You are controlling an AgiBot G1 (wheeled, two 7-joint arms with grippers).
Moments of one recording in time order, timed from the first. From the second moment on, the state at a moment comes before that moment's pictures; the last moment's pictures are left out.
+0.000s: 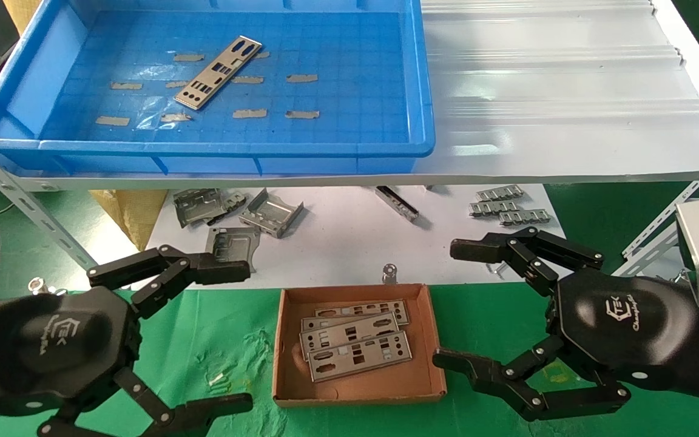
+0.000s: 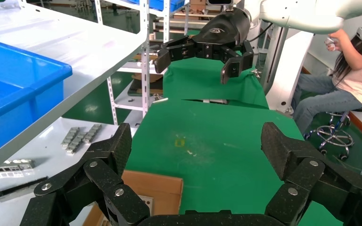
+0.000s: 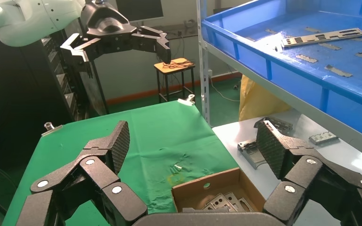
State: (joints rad) left arm -1.08 0.61 0.28 -1.28 0.73 1.50 -0.19; right arm 1.08 -0.51 -0.45 1.21 -0.59 -1.39 0.06
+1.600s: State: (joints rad) left arm -1.08 0.61 0.28 -1.28 0.73 1.50 -0.19; right arm 1.08 -0.51 -0.45 1.21 -0.59 -1.39 0.06
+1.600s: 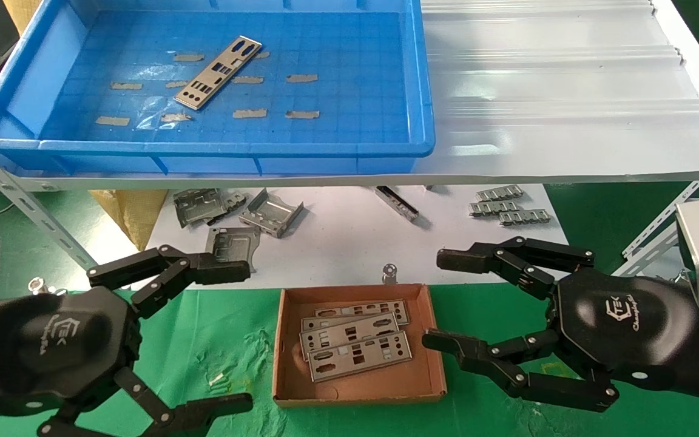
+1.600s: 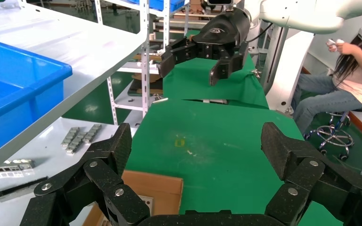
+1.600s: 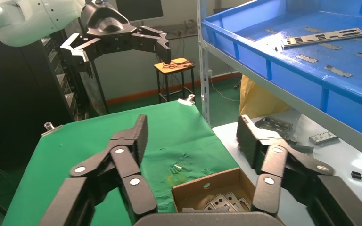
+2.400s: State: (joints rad) left arm -1.08 0.61 0.28 -1.28 0.73 1.50 -0.19; right arm 1.08 -0.51 -0.45 1.21 -0.59 -1.39 0.06
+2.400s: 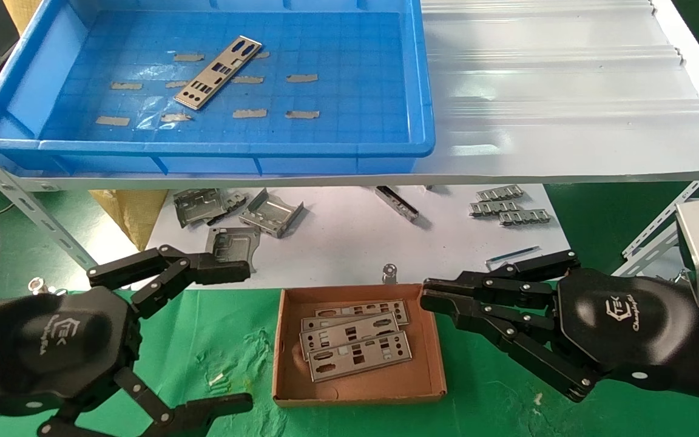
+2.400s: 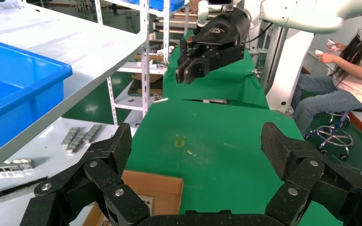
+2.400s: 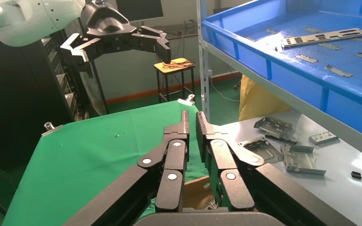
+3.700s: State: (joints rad) left arm -1.58 0.83 0.41 -0.88 1.06 1.38 -0.17; right arm 1.08 -0.51 -0.45 1.21 -0.59 -1.39 0.06
